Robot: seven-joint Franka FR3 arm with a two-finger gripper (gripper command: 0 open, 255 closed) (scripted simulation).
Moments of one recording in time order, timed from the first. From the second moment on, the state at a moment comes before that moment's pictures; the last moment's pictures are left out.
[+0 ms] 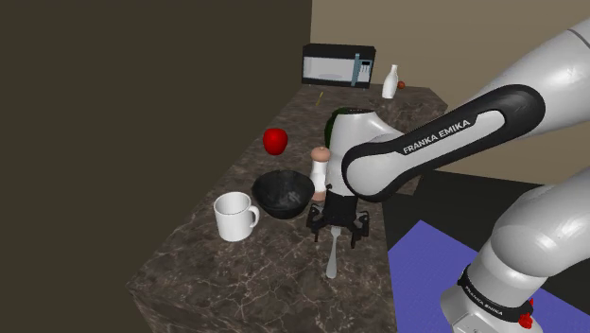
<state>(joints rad) -0.10 -0.41 0.68 -2.70 0.55 2.29 1.05</state>
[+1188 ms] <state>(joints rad) -0.10 -0.38 0.70 -2.72 0.55 2.34 1.05</state>
